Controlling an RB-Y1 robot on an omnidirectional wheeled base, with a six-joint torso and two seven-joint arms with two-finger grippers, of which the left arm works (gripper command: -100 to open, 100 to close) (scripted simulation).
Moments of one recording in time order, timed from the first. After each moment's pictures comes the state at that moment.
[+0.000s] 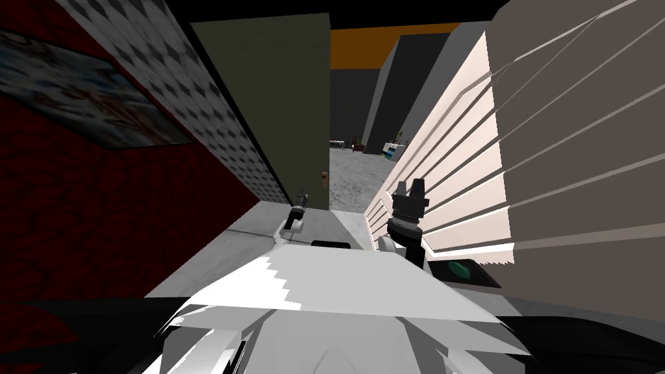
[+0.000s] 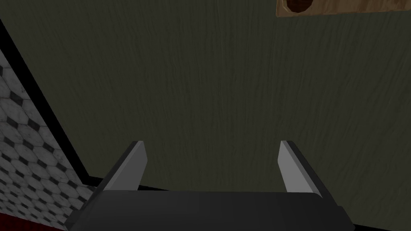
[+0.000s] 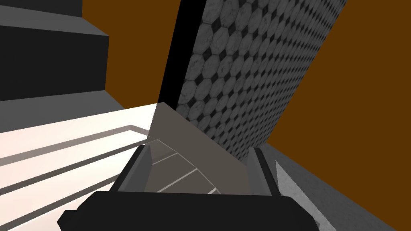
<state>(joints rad) 0.14 0.12 -0.03 -1.57 0.04 -0.35 0.05</state>
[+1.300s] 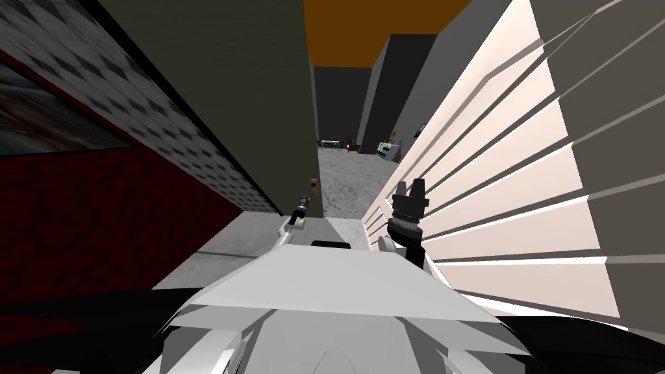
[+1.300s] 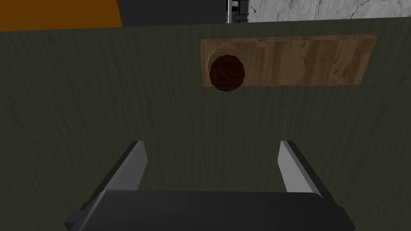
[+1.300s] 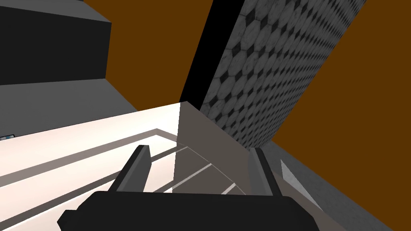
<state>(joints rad) 0.00 0.14 -0.02 -1.29 0.06 -0.30 0.08</state>
